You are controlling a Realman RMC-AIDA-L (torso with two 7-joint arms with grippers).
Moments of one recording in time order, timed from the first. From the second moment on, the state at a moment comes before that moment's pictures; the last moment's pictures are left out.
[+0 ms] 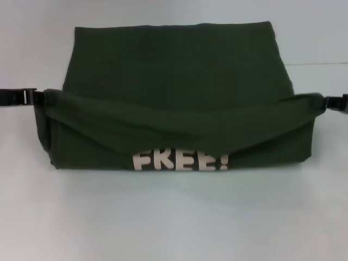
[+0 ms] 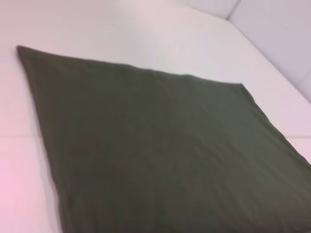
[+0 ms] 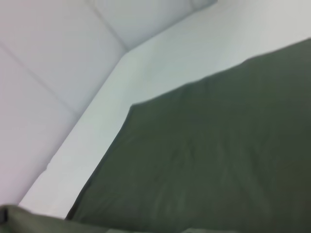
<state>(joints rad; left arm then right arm) -0.76 -1.93 0.31 0.69 2.50 1.37 -2.07 0.62 1.89 -0.32 -0.53 -2.23 -1.41 1.96</state>
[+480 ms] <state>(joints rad) -0.78 -1.98 0.36 0.64 2.41 1.14 -2.03 0.66 1.96 -0.32 -0.53 -2.12 -1.19 1.89</state>
